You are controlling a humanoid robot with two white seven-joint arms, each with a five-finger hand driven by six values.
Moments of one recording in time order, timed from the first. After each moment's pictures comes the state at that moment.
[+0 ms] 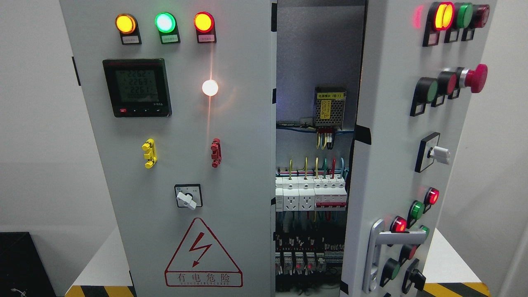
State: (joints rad) left arm 0.23 0.33 -0.54 -1.38 0.40 -0.09 -0.07; right arm 0.04 0.12 -0.07 -0.08 0.06 0.11 0.07
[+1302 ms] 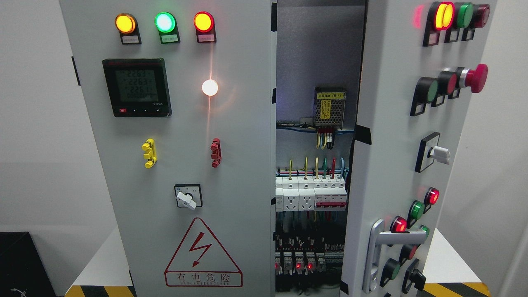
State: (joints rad) left arm -0.15 0.50 -0.61 -1.91 0.75 -0.09 -0.07; right arm 0.04 0.12 -0.07 -0.08 0.06 0.11 0.07
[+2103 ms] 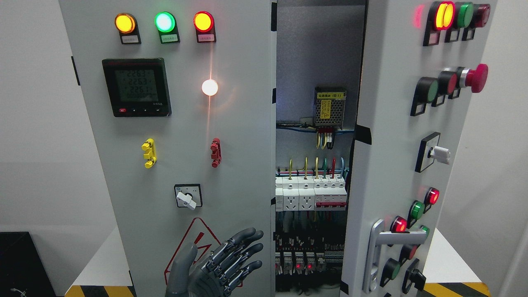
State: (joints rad) left arm -0.47 0.67 -0.64 -2.01 1.08 -0.09 -0.07; right arm 0.04 0.12 -0.07 -0.08 0.06 0.11 0.07
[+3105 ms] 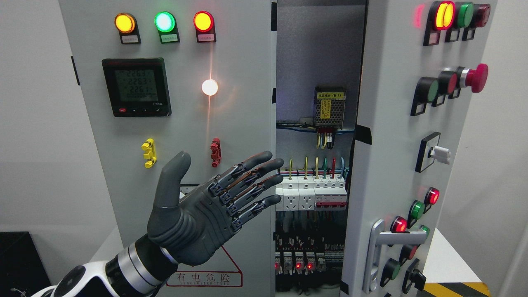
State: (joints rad) left arm -0.94 0.73 -0.78 -2.05 1.47 -0.04 -0.07; right arm 0.04 0.12 -0.07 -0.09 0.06 0.11 0.07
